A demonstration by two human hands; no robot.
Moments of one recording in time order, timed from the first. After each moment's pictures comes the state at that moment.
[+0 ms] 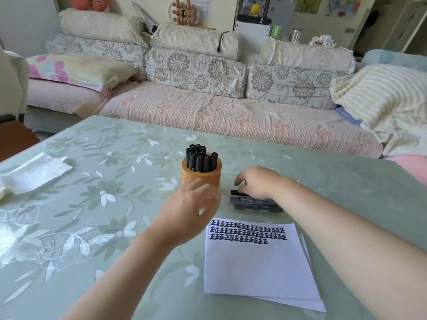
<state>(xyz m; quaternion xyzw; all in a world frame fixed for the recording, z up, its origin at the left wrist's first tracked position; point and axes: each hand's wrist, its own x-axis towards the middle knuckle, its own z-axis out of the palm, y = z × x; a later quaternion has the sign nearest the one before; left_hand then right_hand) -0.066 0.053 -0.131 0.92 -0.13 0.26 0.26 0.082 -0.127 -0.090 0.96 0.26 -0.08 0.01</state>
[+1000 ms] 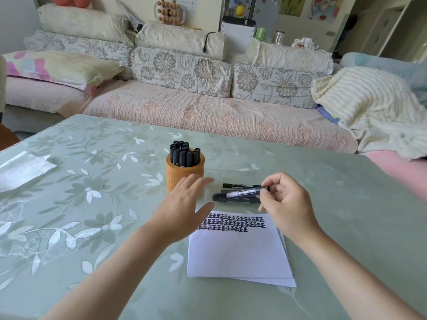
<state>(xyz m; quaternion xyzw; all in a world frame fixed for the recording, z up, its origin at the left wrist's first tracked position) -0.076 0.026 -0.131 0.93 -0.13 0.22 0.25 -0.042 -0.212 -0.093 0.82 0.14 0.12 -0.54</state>
